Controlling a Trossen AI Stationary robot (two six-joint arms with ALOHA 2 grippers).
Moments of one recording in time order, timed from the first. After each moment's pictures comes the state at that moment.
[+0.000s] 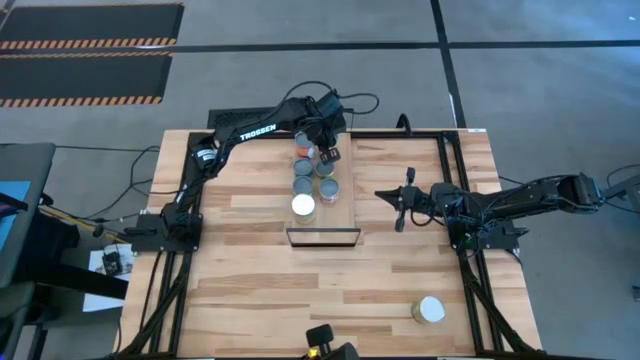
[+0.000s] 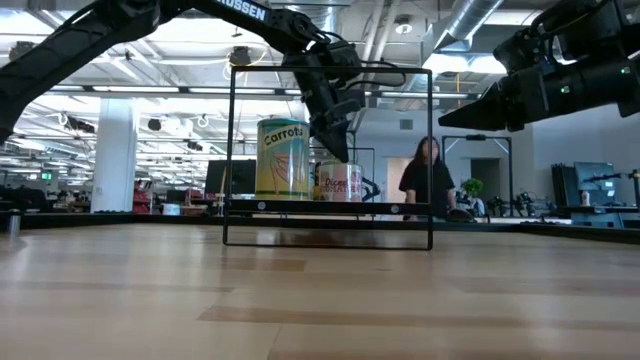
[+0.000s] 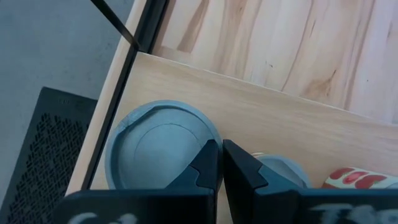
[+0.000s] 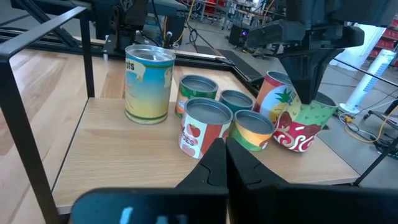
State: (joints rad) left arm 0.50 2.23 2.14 -0.98 0.05 0.20; right arm -0.08 0.88 0.15 0.61 0.23 -0.16
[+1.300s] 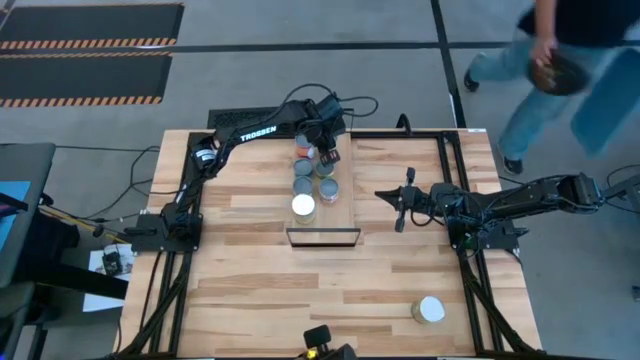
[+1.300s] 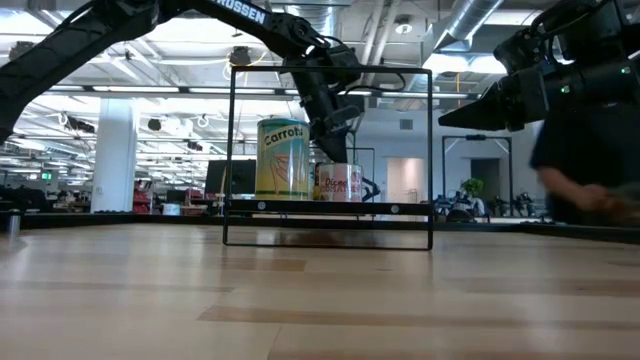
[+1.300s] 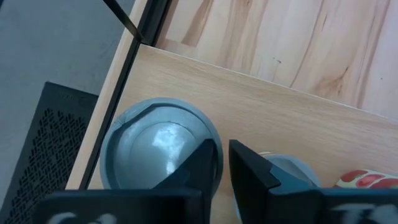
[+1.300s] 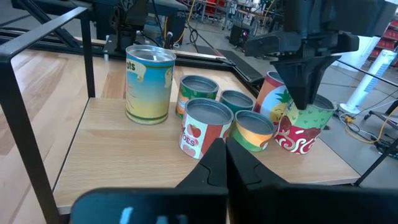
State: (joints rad) left arm 0.50 2.22 2.08 -0.94 0.02 0.18; right arm -0.08 0.88 0.15 0.61 0.23 -0.16
